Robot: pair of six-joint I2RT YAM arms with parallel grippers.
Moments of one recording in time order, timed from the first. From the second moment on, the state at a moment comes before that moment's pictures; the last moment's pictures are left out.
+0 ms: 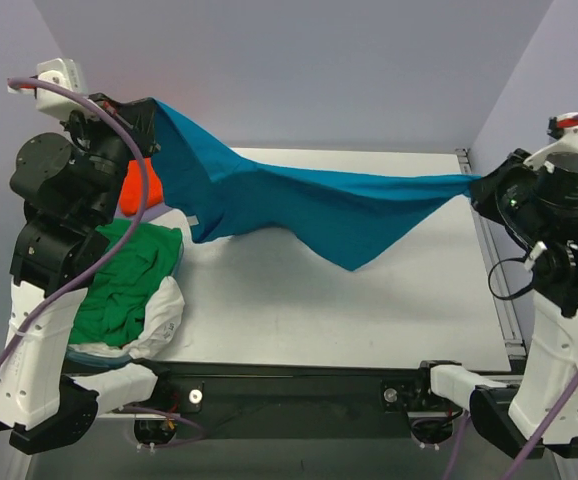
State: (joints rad) left arm -0.43 1.15 1.83 -0.48 -0.33 -0.34; right arm 0.01 1.16 1.93 -1.21 0.07 0.38
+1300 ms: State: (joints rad) left arm -0.46 1.45 2.15 -0.24 -0.13 -0.24; right arm -0.23 1.35 2.20 -1.06 -0.22 0.53
